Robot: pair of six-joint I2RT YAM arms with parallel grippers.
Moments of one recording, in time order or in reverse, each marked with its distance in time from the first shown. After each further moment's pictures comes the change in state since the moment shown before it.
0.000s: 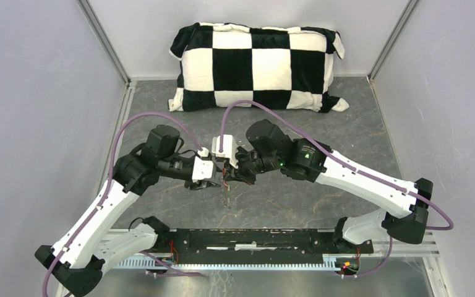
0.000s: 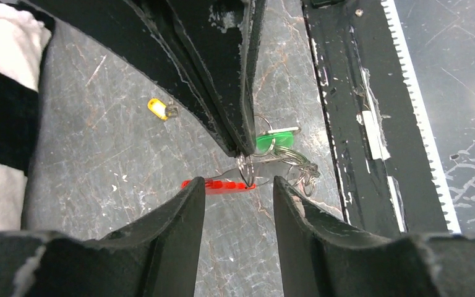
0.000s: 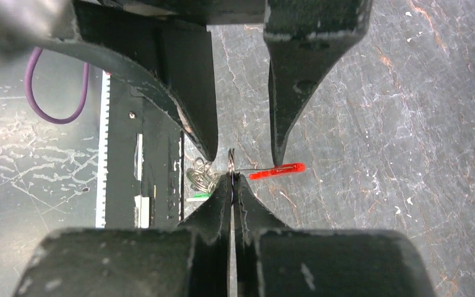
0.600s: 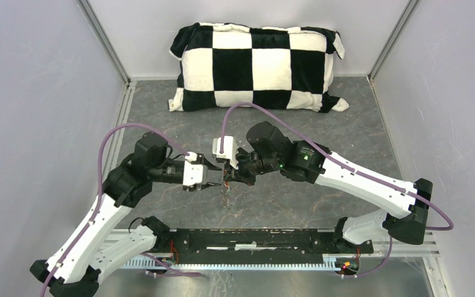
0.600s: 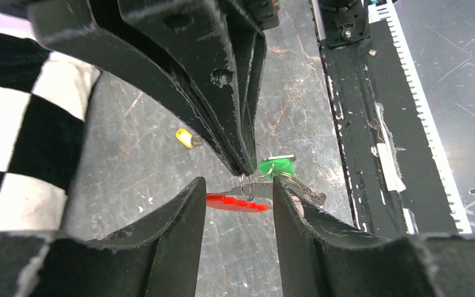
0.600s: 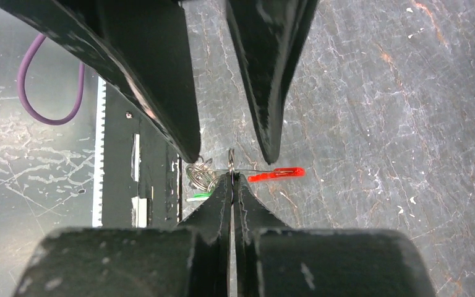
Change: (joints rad) left arm 0.000 -0.143 -0.077 0.171 0.018 -0.111; right arm 0.000 -0.011 -0.045 0.039 0.002 0.005
